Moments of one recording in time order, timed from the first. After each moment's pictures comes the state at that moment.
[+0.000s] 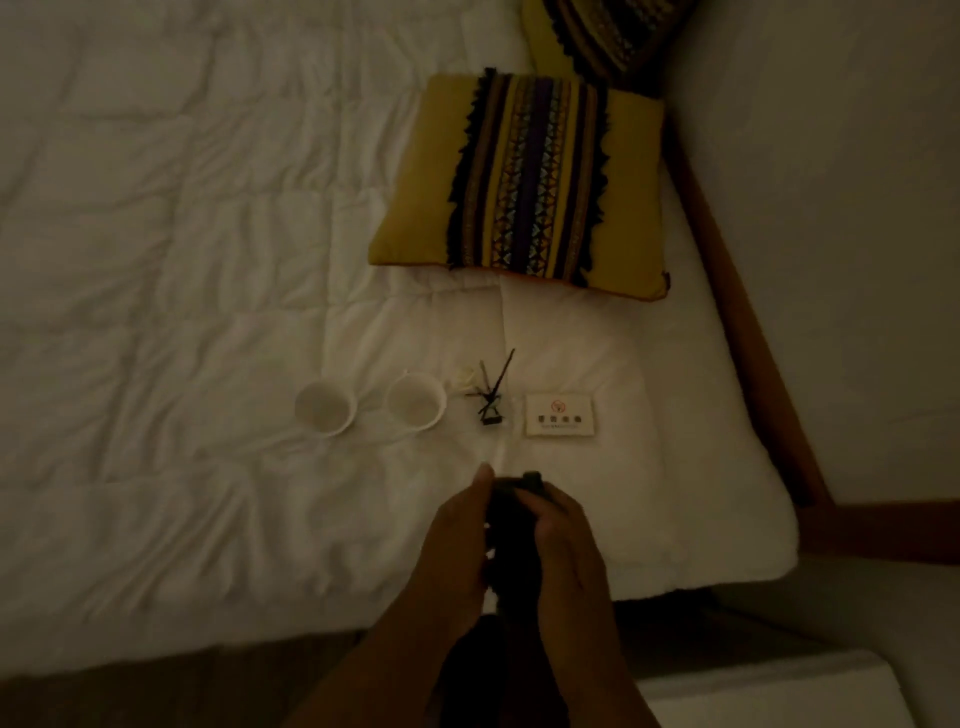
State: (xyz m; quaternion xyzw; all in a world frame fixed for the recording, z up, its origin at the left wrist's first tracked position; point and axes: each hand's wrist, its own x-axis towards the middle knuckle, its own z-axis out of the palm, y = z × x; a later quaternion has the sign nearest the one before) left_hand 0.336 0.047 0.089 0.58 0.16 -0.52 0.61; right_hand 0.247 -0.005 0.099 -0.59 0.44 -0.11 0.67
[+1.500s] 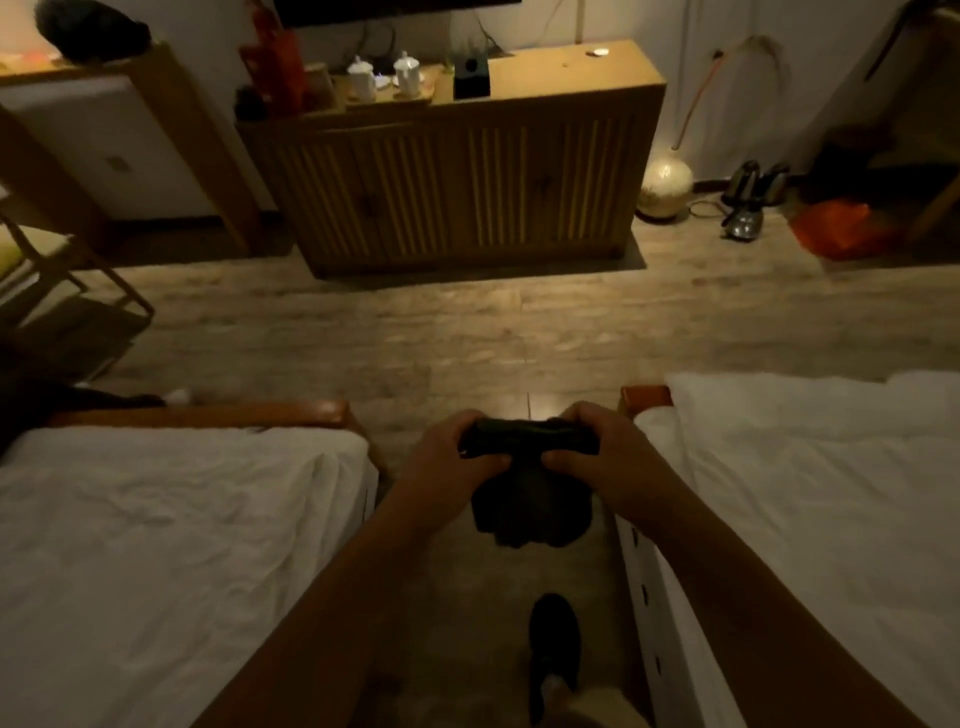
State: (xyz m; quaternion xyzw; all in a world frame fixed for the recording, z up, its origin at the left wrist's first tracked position) left_hand 0.512 1.217 0.361 0.71 0.43 0.15 0.54; right_hand 0.683 1.124 0.347 -0.71 -0.42 0.38 0.41
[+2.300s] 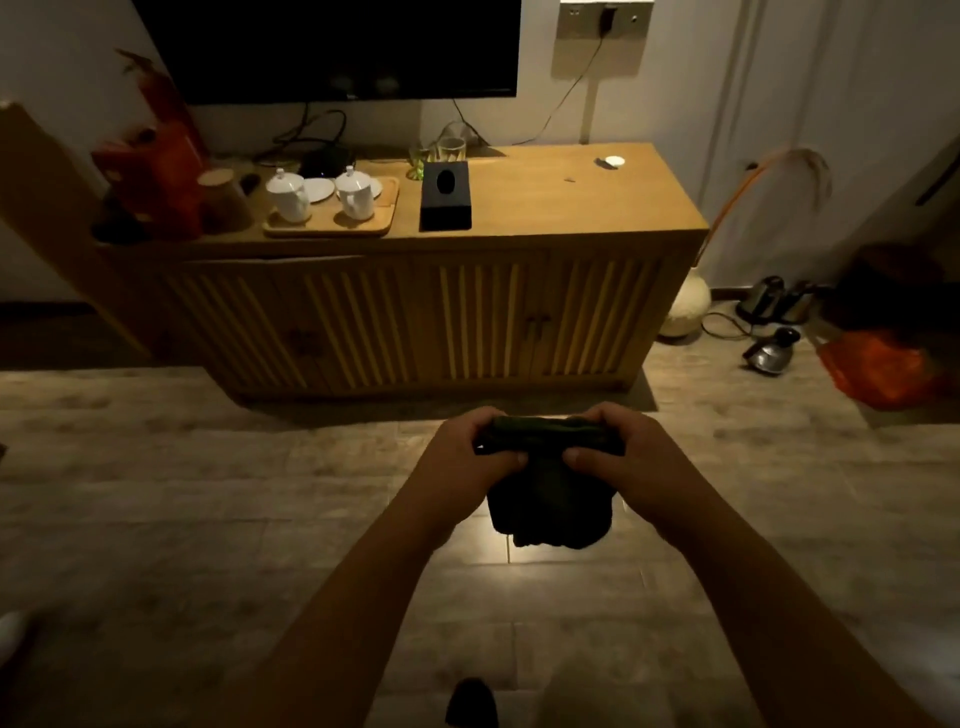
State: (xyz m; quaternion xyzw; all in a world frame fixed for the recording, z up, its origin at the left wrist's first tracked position) left_hand 0.911 1.834 0.382 0.66 0.37 0.18 0.62; right_hand 1.082 1.728 0.386 -0.71 -0.39 0.38 0.45
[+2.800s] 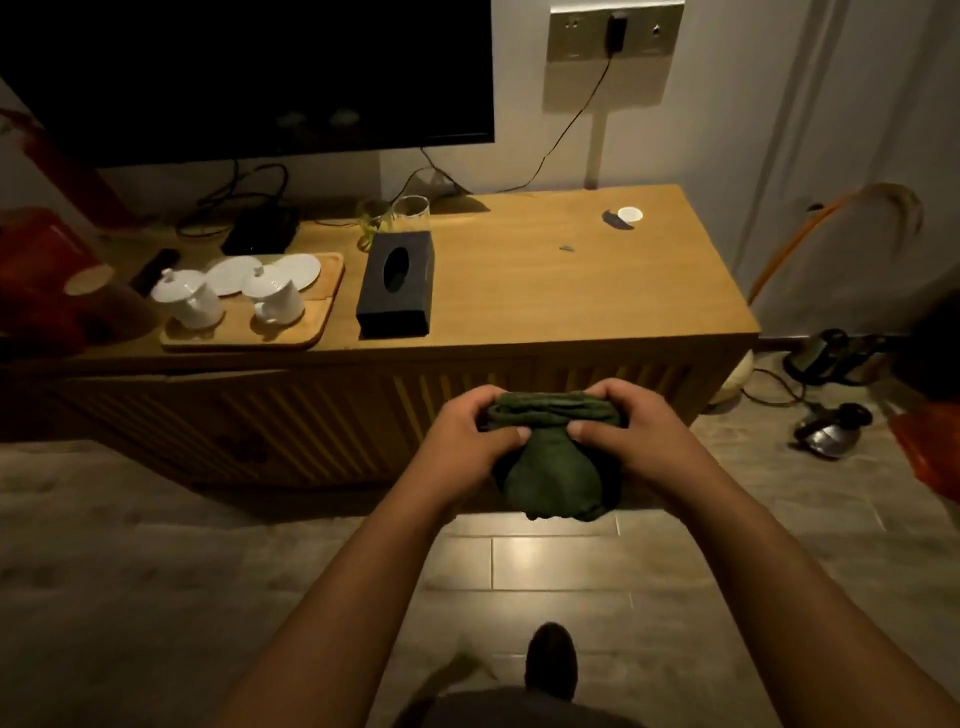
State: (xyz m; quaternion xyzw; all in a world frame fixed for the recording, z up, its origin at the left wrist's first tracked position) left_hand 1.224 2.144 0.362 0.63 0.39 0.19 0.64; right_hand 1.400 2.045 0.369 -0.70 -0.39 0.39 0.44
